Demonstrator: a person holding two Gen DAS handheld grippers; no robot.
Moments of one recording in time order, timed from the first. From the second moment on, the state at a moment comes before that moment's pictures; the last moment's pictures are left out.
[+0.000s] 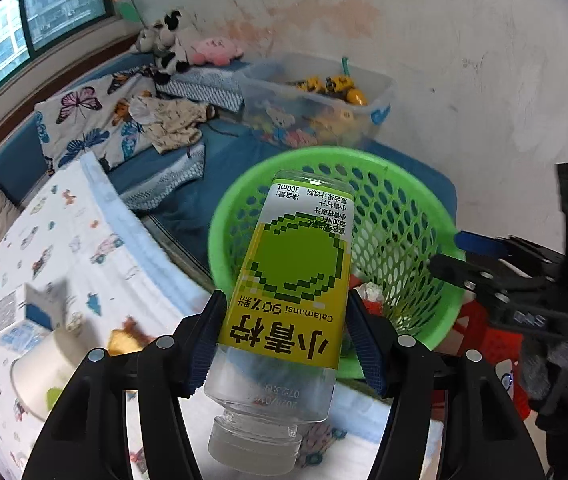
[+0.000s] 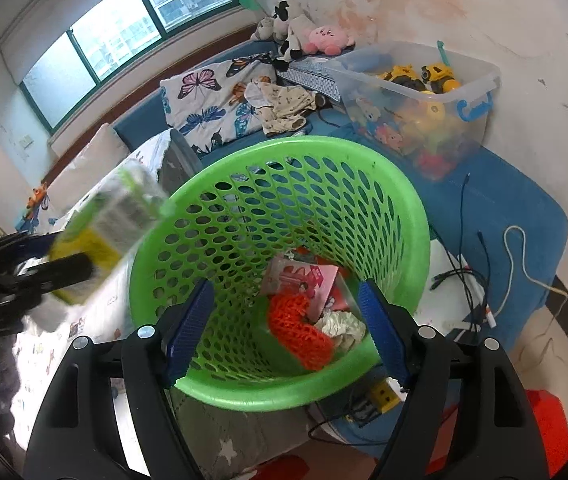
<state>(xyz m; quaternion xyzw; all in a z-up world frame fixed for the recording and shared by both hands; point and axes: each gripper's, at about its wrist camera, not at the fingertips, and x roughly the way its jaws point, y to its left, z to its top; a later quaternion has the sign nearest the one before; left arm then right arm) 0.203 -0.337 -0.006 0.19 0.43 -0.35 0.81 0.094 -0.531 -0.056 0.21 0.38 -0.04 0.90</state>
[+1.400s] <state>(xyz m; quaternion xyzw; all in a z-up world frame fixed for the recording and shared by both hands) 0.181 -0.199 0.012 0.08 0.40 -0.27 0.87 0.095 -0.462 -0.026 0.17 0.37 0.03 0.91</state>
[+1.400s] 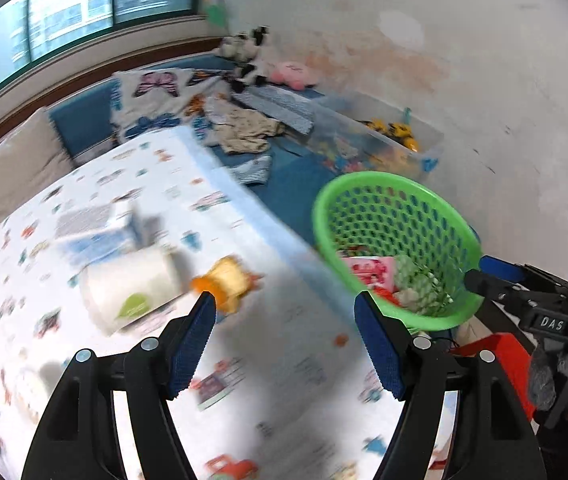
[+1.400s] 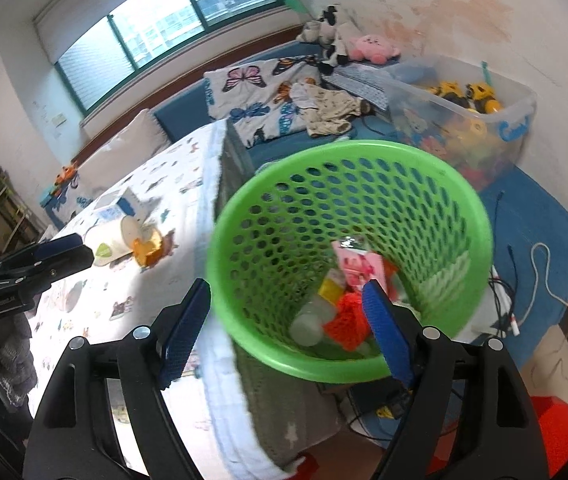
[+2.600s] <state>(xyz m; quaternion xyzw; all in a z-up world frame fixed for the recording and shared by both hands) 0.217 0.022 -0.068 0.02 0.46 -0.07 0.89 0.153 -0.332 -0.030 0.10 0.41 0.14 0.90</state>
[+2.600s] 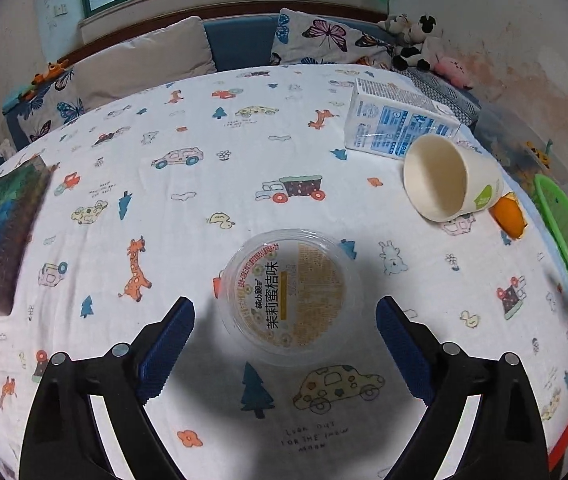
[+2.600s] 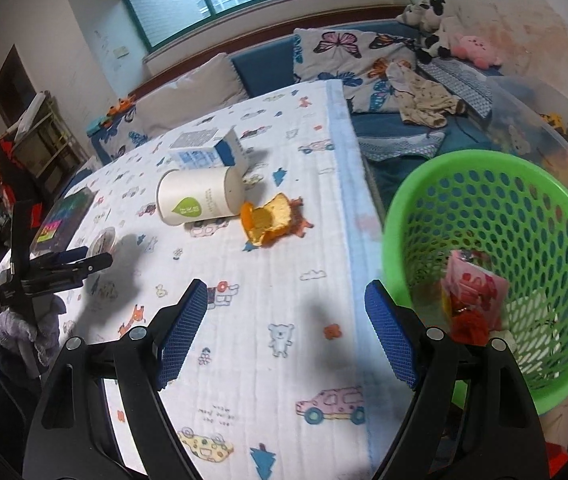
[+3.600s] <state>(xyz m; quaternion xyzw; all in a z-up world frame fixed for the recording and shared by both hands) 0.209 0.022 -0.053 0.01 0.44 -0.08 0.89 0.231 -0.275 -0.058 0.03 0.43 0.16 0.89</state>
